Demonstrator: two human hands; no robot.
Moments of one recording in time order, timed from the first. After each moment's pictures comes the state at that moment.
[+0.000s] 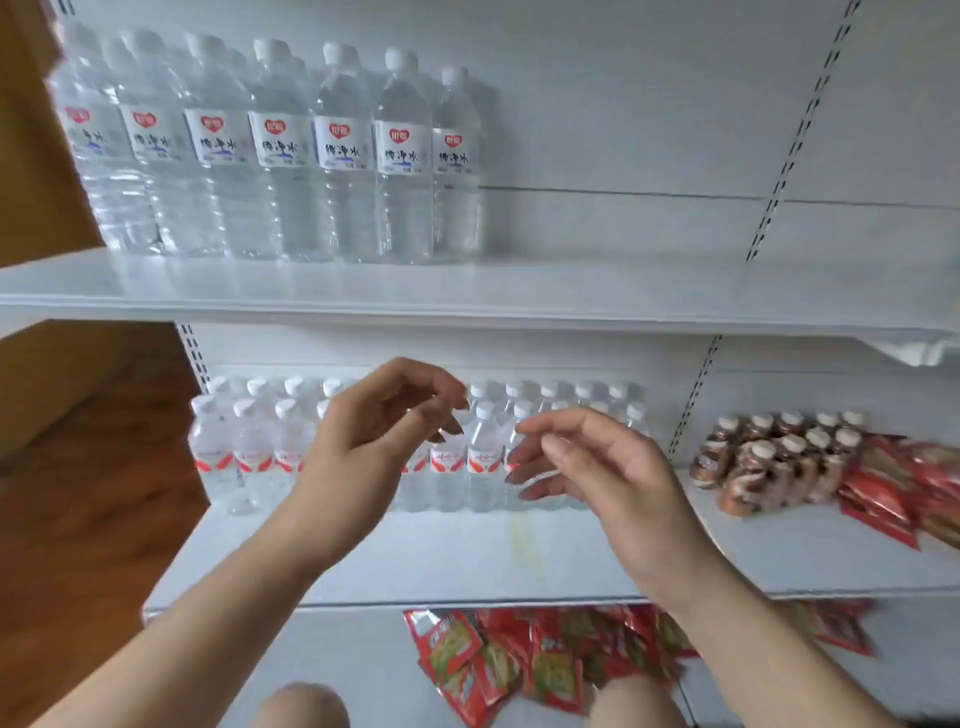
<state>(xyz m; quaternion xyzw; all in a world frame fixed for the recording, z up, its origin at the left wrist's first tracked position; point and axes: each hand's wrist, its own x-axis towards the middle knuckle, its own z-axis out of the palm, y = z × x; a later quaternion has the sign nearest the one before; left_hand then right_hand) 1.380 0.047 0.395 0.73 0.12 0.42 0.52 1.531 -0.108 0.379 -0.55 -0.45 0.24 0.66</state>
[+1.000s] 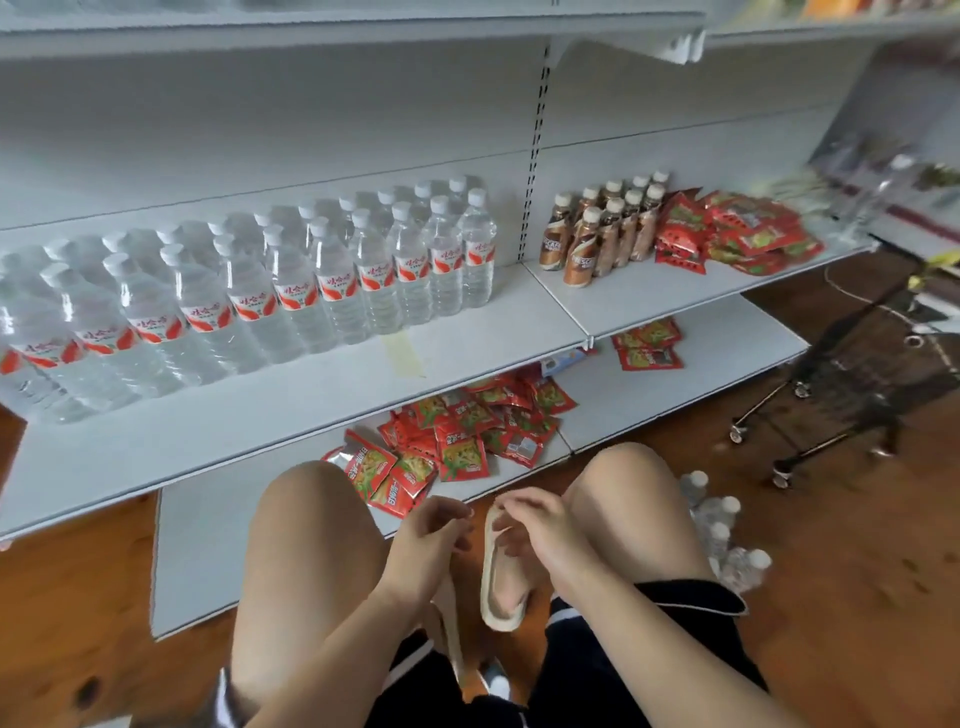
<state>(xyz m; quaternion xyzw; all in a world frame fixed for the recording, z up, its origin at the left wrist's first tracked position) 1.364 -0.112 0.094 0.67 0.34 0.02 0.67 1.459 -0.251 0.085 -0.73 0.04 0.32 0.60</state>
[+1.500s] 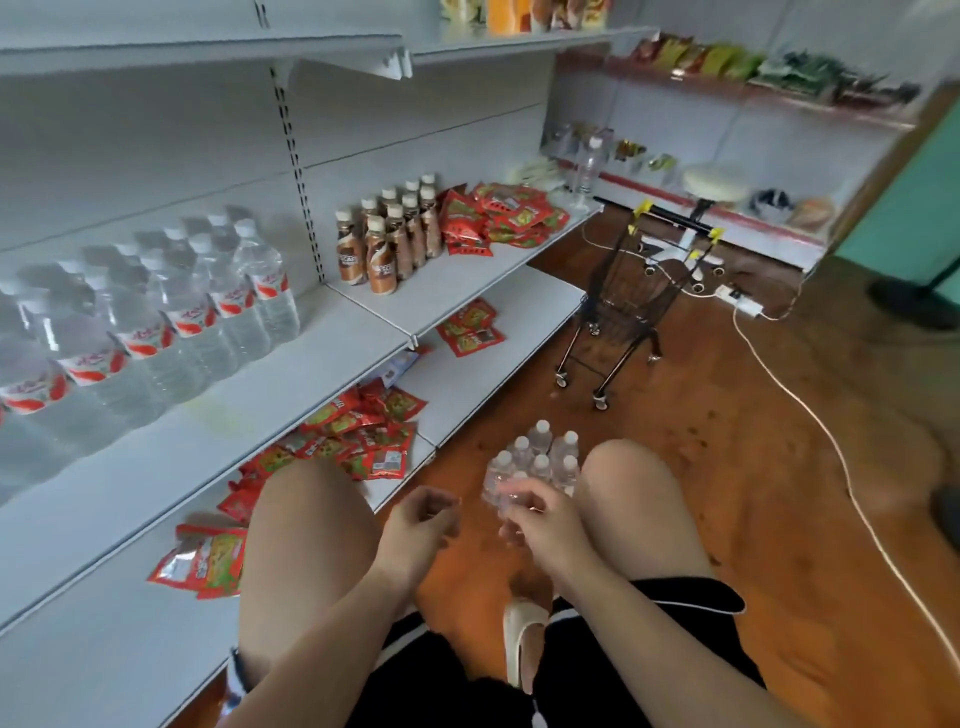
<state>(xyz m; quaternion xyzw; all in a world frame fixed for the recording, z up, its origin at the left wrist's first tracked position) 1.428 -0.193 0.094 0.73 0.14 -0.10 0.66 1.426 -0.367 0.113 -0.76 0.13 0.09 0.63</state>
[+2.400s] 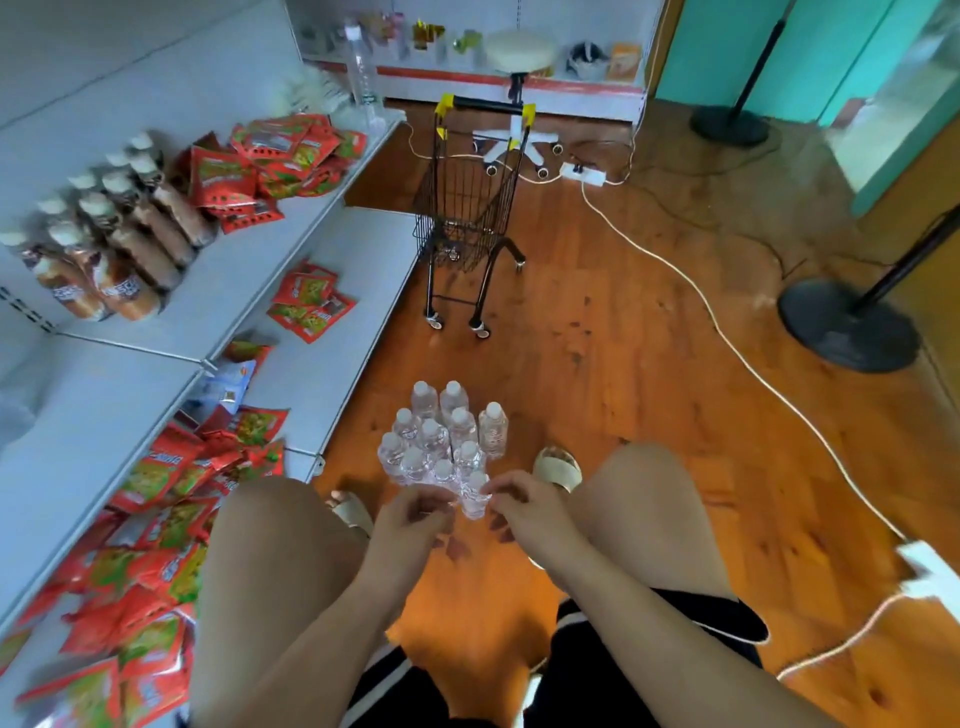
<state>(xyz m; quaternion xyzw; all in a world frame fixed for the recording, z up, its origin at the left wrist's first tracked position) 1.463 -0.332 0.091 0.75 0.02 -0.28 0.60 1.417 -0.494 0.057 -0.71 0.29 0.06 0.64</state>
